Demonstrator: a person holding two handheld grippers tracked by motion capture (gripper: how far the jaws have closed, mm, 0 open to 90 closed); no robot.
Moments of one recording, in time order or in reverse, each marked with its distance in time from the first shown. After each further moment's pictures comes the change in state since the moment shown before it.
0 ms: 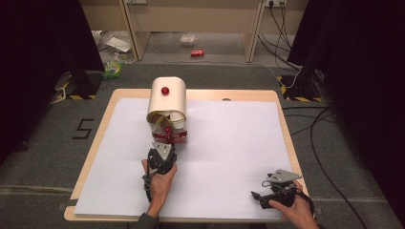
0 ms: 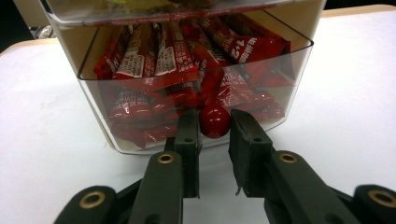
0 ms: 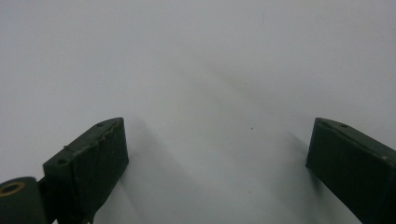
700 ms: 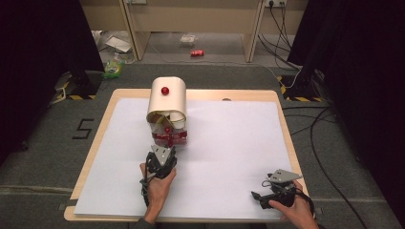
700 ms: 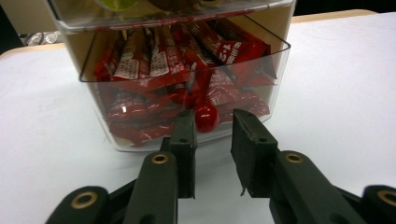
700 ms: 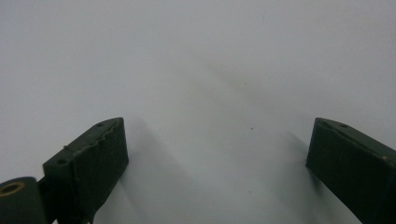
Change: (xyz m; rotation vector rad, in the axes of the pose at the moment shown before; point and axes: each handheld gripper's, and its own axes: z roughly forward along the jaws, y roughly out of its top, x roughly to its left) left arm -0.001 -0.001 -0.010 -0.020 -0.027 0.008; right arm 0.000 0.000 0.000 0.000 0.000 0.000
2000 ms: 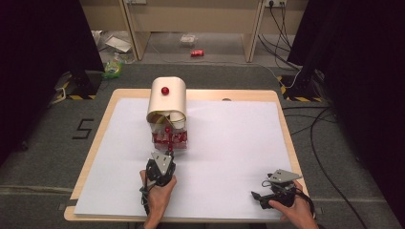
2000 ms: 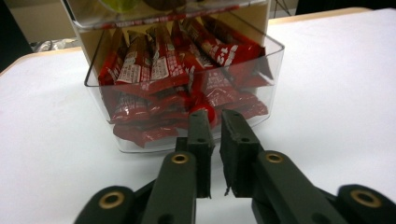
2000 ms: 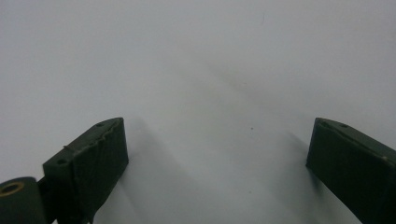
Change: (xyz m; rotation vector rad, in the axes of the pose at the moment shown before) left arm -0.006 -0.007 -0.026 -0.024 0.000 0.028; right arm 0.000 0.000 0.000 0.000 0.000 0.000
